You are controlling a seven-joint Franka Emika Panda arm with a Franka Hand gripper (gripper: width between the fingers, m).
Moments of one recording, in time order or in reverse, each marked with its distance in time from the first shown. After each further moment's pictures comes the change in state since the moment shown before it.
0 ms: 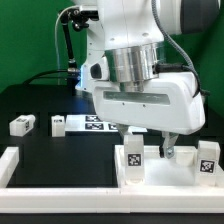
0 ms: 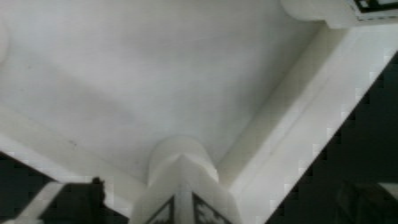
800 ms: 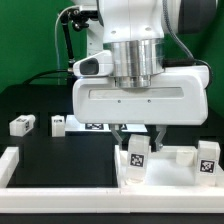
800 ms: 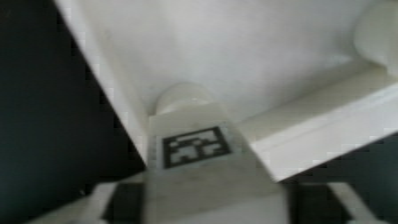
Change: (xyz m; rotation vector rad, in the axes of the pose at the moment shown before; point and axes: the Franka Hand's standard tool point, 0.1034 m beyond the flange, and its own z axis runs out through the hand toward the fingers) arm 0.011 0.000 -0.007 -0.048 0.039 -0.317
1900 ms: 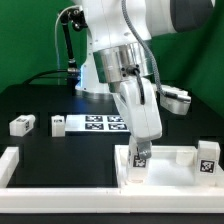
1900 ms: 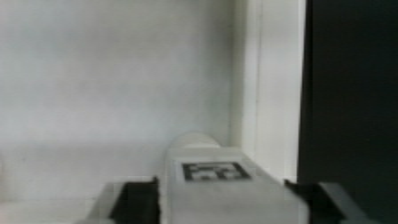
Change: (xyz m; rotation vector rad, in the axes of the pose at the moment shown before) arm -0.003 0.000 0.006 0.099 -0.070 1.002
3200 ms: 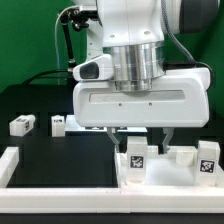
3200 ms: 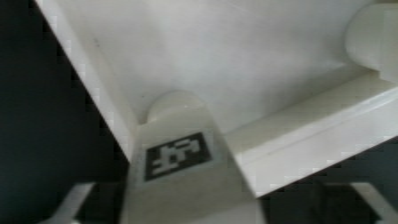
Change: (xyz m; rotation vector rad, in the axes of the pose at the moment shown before) arm -0.002 -0.004 -0.002 -0.109 0.031 -1.035
